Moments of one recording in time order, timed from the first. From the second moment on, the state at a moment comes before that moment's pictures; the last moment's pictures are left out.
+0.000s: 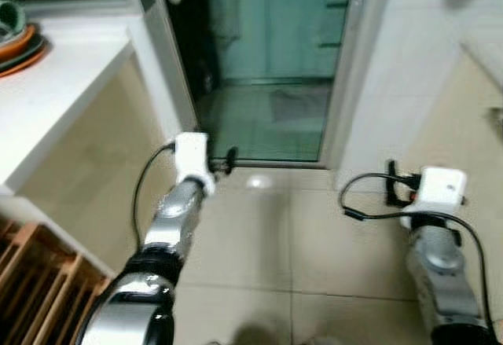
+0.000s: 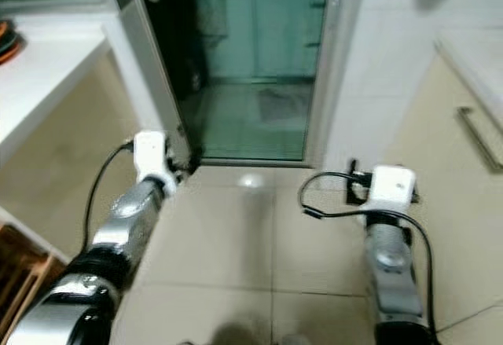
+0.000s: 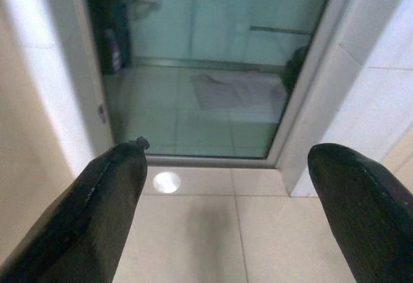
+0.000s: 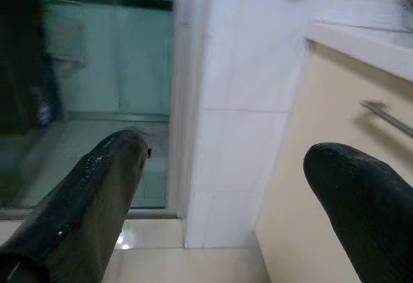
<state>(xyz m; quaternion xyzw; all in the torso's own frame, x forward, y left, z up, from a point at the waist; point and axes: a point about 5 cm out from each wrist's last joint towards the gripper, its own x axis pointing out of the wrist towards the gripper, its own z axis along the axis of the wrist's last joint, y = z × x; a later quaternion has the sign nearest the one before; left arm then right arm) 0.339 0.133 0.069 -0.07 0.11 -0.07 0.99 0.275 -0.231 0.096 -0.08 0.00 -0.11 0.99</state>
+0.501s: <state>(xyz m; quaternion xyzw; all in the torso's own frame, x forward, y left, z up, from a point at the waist) 0.315 0.149 0.082 -0.04 0.05 -0.05 1.00 0.278 -0.220 0.092 -0.06 0.01 -0.06 1.00</state>
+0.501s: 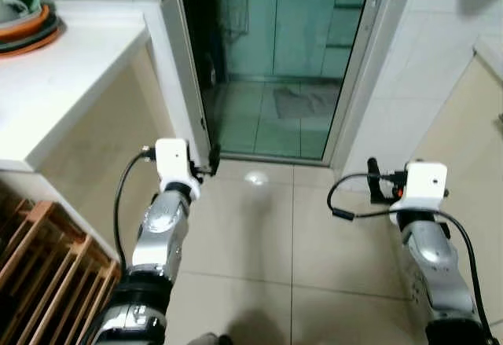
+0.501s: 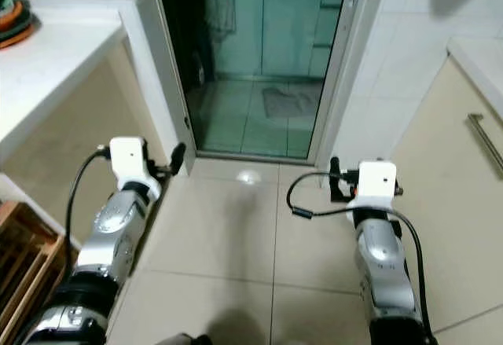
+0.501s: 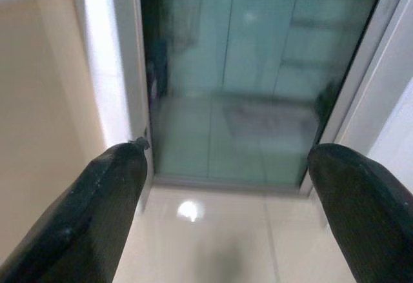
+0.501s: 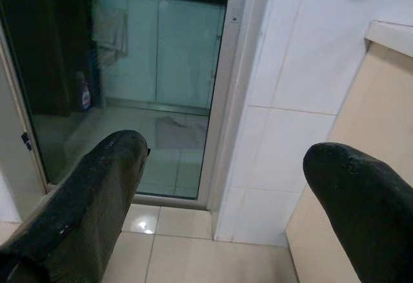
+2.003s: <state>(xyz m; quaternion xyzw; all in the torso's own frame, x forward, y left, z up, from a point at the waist) 0.301 0.133 0.074 -0.06 0.13 -0.08 0.99 0.290 -0.216 0.096 0.05 0.00 -0.09 0.99</state>
